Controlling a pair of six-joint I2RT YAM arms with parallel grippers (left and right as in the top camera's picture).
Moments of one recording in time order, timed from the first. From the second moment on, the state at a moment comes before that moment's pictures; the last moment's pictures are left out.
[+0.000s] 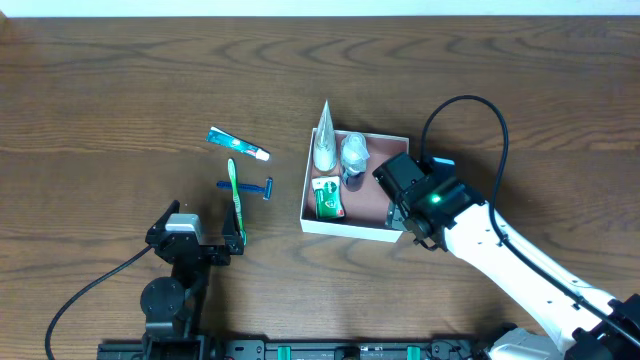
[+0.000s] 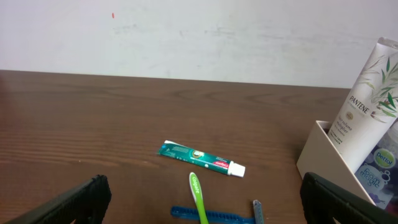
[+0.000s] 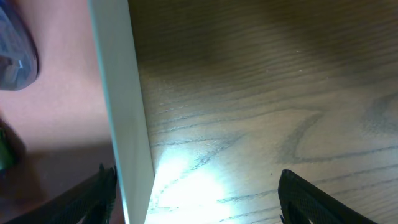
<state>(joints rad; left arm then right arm) -0.01 0.02 0.02 -0.11 0.07 -0.09 0.62 1.44 0.97 -0.94 0.32 0.87</state>
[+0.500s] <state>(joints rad) -0.01 0.02 0.02 -0.11 0.07 -0.09 0.59 1.44 0.97 -0.93 0.31 0.85</state>
